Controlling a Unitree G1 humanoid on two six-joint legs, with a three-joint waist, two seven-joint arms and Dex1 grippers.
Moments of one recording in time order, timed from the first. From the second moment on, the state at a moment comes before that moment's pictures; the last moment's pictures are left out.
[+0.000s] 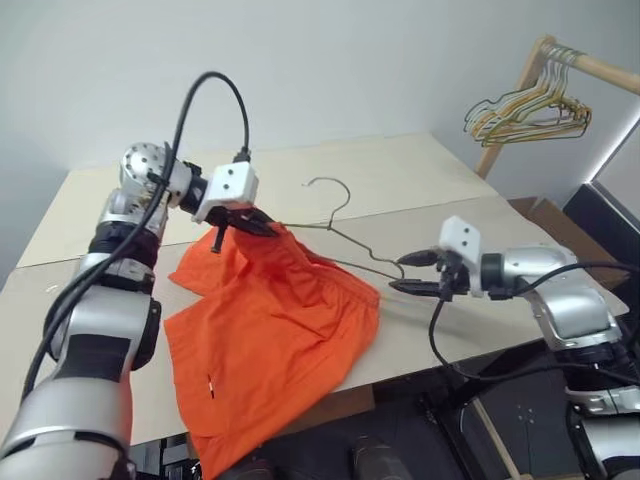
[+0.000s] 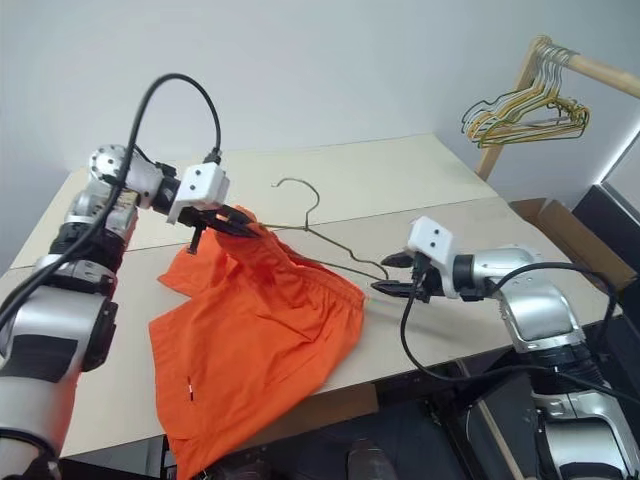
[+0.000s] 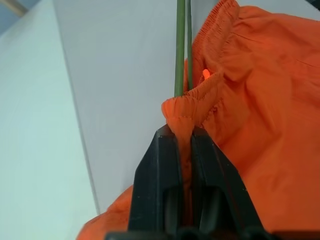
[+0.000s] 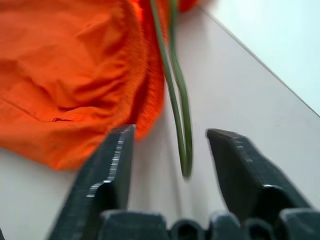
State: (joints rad) left arm -1.22 0.63 -0.21 0.98 0.00 -0.35 -1.60; right arm -0.48 -0.76 0.03 -0.03 0.30 0.52 1.10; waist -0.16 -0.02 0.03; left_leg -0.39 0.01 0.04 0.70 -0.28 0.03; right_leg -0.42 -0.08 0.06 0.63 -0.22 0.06
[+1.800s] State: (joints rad) left arm -1.16 0.86 -0.57 0.84 -0.41 -0.36 -1.61; right arm -0.34 -0.63 -0.01 0.08 0.54 0.72 1.02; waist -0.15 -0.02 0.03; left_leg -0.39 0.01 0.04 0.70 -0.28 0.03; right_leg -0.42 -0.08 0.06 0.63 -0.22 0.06
